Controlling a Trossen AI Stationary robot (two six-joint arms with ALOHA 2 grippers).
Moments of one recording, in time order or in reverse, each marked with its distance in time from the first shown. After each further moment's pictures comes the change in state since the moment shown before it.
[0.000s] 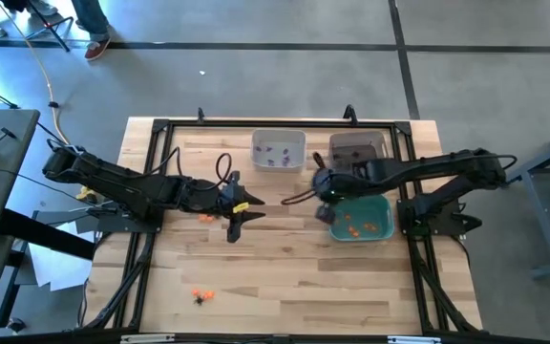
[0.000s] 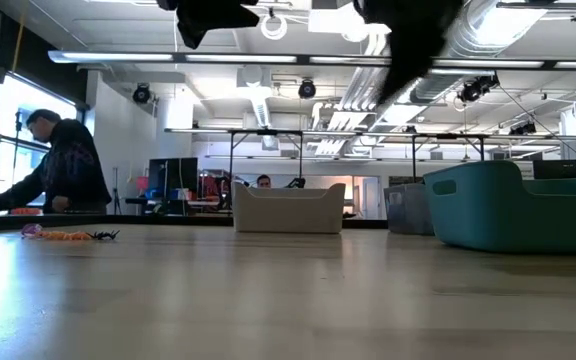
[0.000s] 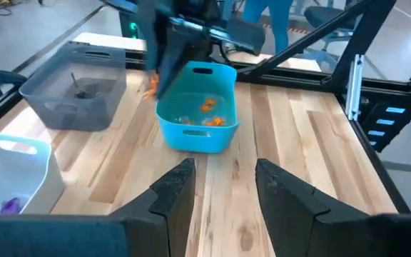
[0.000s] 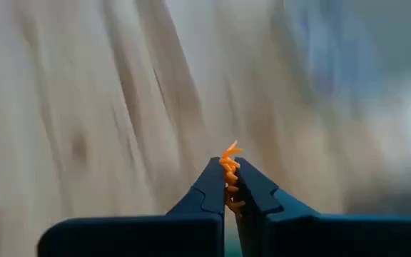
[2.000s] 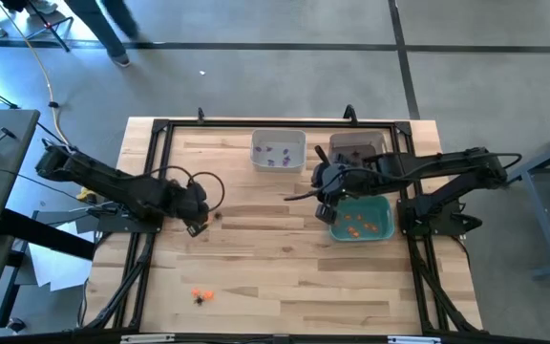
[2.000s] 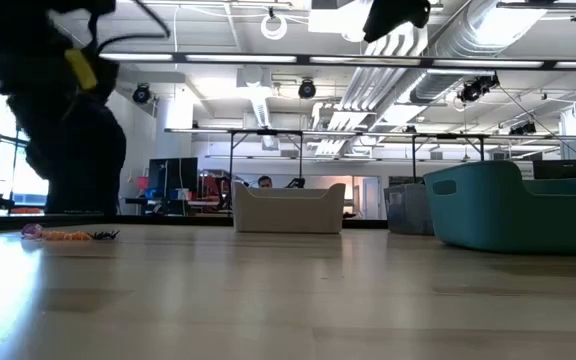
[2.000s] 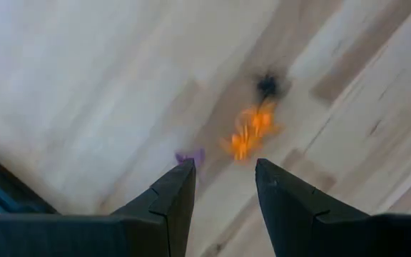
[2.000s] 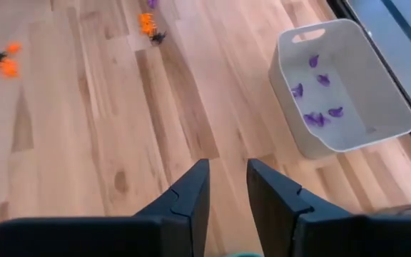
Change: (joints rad) left arm -0.033 -0.116 -0.124 -1.068 -0.036 -0.706; right arm 0.070 -0.009 0.220 -0.119 0.056 0.039
